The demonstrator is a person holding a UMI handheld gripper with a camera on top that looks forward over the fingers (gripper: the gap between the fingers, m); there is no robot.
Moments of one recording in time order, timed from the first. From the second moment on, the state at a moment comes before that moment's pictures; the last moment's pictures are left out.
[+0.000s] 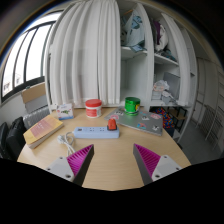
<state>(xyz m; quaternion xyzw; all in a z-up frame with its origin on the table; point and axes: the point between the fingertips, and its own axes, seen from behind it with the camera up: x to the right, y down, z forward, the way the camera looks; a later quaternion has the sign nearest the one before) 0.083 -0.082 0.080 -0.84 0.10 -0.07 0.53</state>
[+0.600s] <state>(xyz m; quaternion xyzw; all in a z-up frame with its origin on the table) 0.125 0.095 0.025 -0.84 0.12 -0.03 0.53</state>
